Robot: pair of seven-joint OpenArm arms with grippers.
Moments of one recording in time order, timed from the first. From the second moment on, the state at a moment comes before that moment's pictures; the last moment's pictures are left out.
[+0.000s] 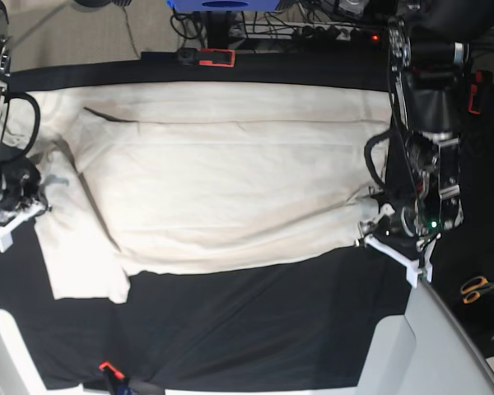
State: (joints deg) left arm -16.9 -14.9 -7.8 60.1 -16.8 -1.6 42.4; right arm 18.8 23.9 10.7 36.1 26.0 24.1 -34.9
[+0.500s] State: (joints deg) left arm -18.4 -14.0 -7.8 45.0 -16.6 -1.5 27.9; right arm 18.3 23.9 10.7 36.1 26.1 24.2 -34.8
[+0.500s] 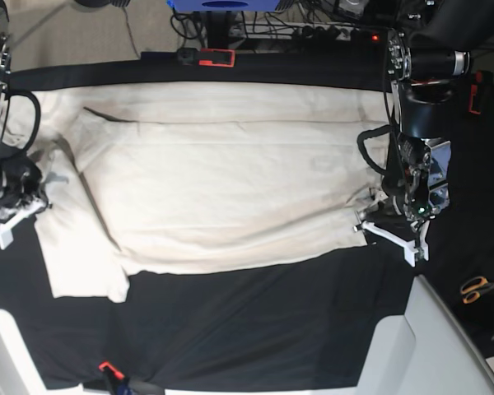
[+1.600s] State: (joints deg) left arm -24.5 -12.0 -7.8 34.2 -16.8 -7.2 19.5; right arm 18.3 23.9 10.7 36.1 26.0 24.2 -34.8
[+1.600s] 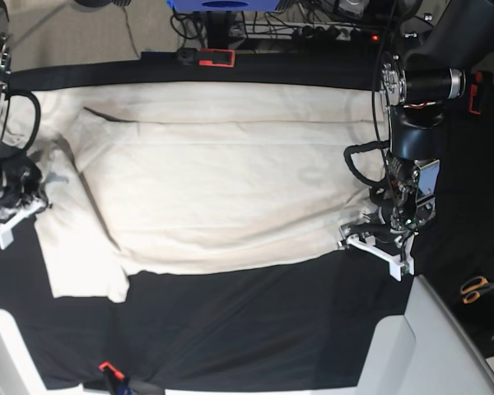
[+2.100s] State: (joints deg) left arm -23.6 -13.9 -7.2 33.8 -30.0 -7.6 20.0; right arm 18.3 23.9 10.7 36.1 26.0 24.2 -33.3
